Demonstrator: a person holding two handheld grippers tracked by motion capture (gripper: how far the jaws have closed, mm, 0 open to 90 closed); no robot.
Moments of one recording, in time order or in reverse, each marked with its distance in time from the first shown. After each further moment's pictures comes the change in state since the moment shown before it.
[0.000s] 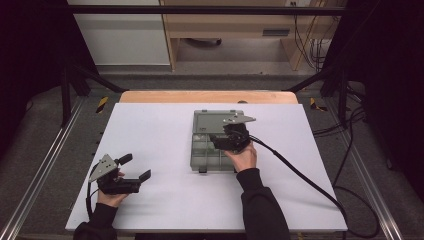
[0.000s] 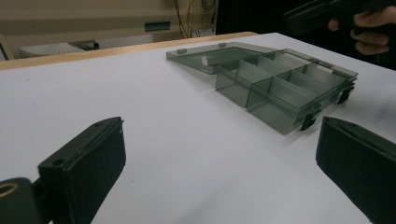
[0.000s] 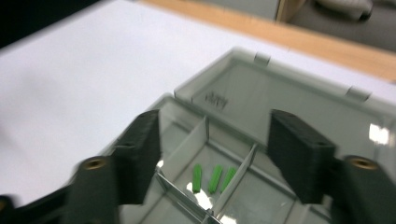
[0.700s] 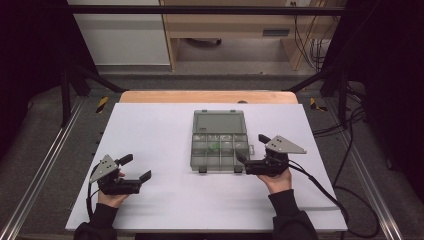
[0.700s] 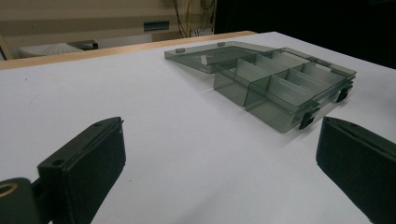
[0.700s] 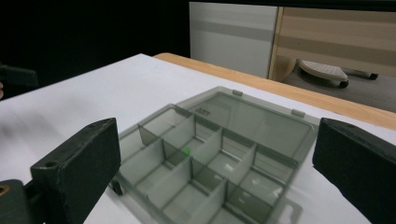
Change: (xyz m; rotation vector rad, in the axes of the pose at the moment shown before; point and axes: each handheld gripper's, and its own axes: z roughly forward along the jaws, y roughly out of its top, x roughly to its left) left arm -0.002 -0.001 0.000 0.002 -0.001 0.006; right arm -0.023 -0.059 -0.103 -0.257 0.028 -0.058
